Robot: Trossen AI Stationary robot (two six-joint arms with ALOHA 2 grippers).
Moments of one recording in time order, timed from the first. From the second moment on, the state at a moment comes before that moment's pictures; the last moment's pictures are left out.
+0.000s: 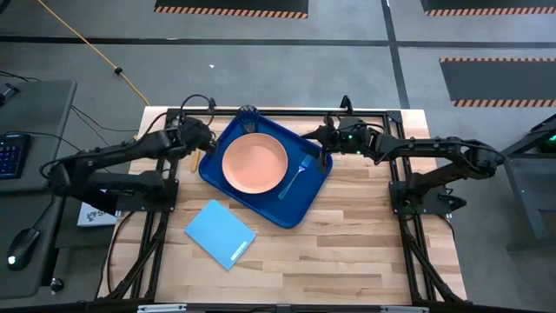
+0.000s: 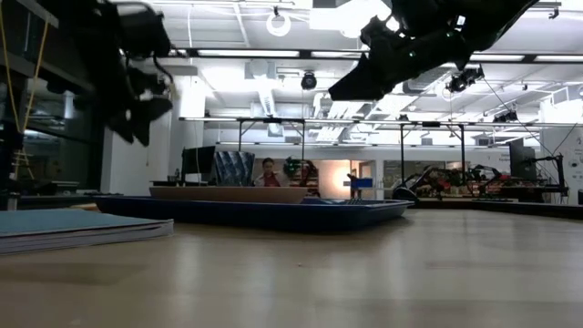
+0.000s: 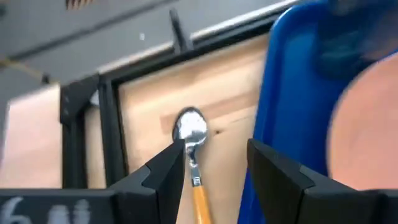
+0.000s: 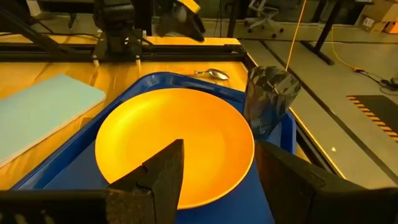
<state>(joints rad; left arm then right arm) 0.51 0.98 0.63 -0.70 -0.62 -0.54 -0.35 1.31 0.73 0.25 -0.13 -0.16</state>
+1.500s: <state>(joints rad) 0.82 1.36 0.49 -0.31 -0.47 -0.57 -0.35 1.31 0.73 0.25 -0.13 -0.16</state>
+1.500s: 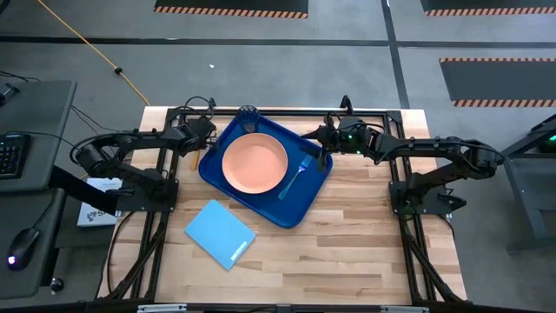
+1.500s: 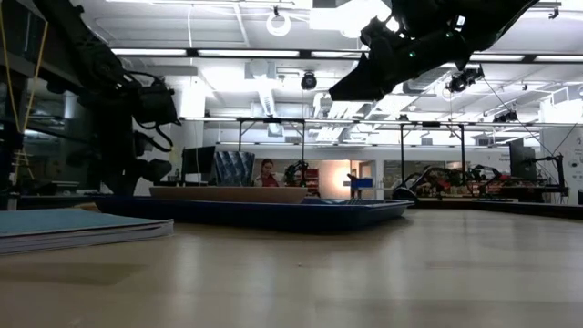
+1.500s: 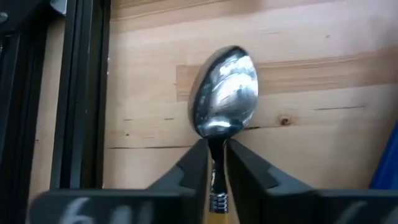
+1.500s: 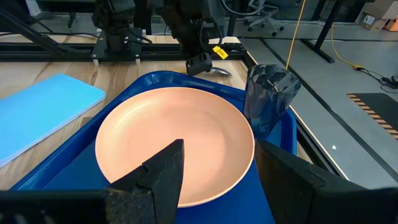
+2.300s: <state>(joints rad) 0.81 1.21 0.37 -0.19 -0.44 -0.44 -0.35 1.31 0.73 0.24 -0.13 -0.15</state>
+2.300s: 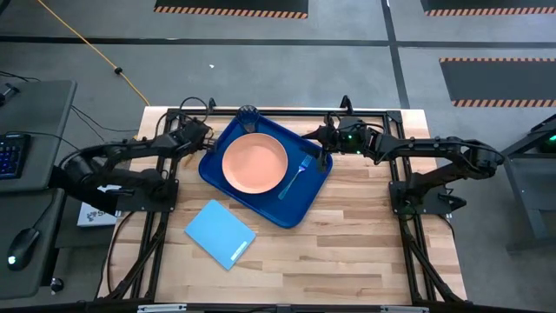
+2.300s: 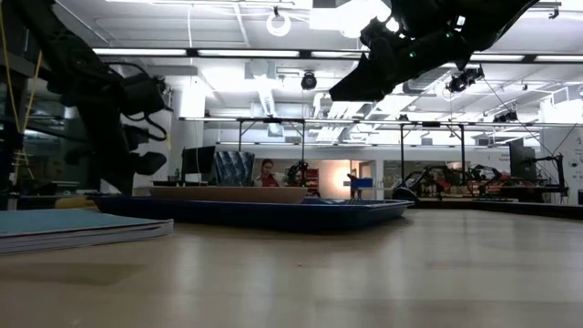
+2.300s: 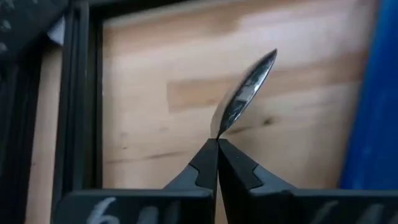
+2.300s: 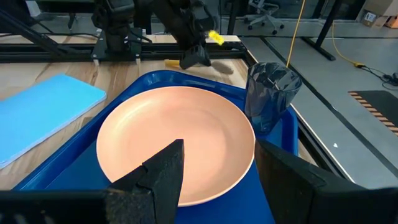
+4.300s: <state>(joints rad) 0.09 1.19 0.60 0.65 -0.09 -0.28 -0.18 1.49 0.73 1.04 -0.13 -0.05</state>
